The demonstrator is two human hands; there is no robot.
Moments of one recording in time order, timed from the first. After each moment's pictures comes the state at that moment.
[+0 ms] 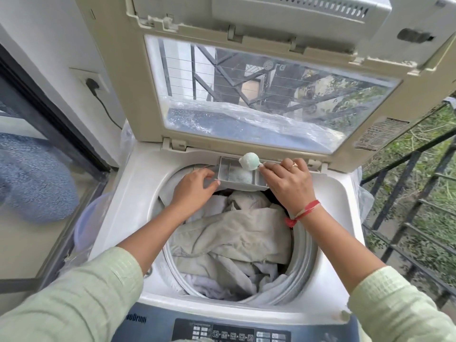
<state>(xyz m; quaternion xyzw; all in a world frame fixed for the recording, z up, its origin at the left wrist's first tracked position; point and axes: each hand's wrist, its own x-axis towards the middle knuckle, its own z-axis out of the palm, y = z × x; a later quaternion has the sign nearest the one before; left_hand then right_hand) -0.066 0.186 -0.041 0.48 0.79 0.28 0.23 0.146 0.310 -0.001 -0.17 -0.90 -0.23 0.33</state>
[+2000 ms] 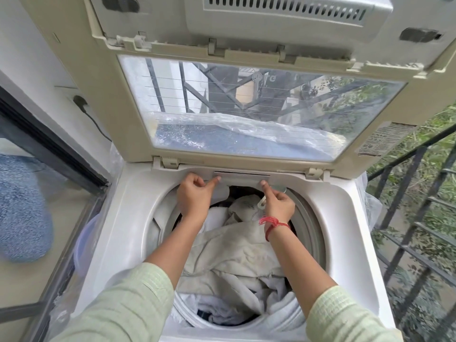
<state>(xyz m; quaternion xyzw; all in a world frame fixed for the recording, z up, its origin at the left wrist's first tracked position) -0.050 0.233 -0.049 0.21 0.83 0.48 0.20 0.101 0.290 -0.053 -0.69 -0.32 0.50 0.40</state>
